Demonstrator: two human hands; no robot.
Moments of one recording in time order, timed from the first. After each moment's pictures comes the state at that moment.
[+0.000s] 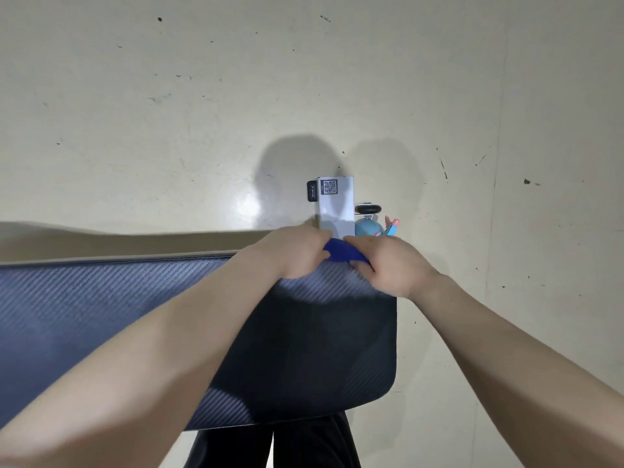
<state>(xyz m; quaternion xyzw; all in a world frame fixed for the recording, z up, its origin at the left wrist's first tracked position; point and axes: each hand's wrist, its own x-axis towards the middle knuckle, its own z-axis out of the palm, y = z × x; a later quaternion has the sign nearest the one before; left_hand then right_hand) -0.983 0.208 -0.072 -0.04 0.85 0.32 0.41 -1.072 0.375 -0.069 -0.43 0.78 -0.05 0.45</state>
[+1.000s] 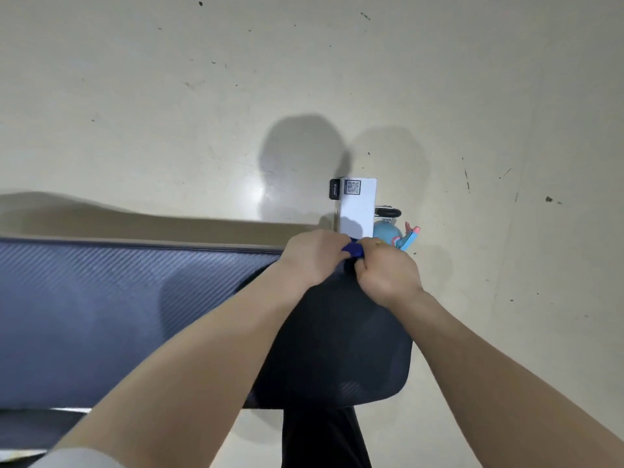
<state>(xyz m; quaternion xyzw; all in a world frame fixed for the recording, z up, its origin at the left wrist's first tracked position) -0.967 0.207 -0.075 -0.16 0.86 0.34 0.34 -1.036 0.329 -0.062 -0.31 0.86 0.01 0.41</state>
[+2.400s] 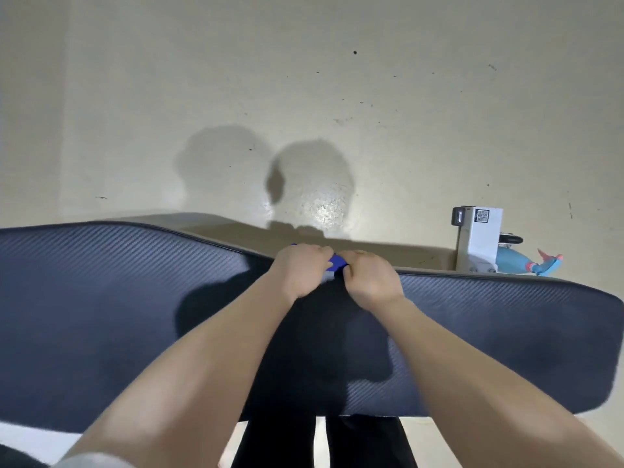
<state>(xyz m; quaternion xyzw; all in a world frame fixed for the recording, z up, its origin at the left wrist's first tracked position) -0.675 -0.131 -0.069 -0.13 0.89 0.27 0.35 -0.758 -0.014 -0.054 -0.33 0.84 -0.05 0.44</state>
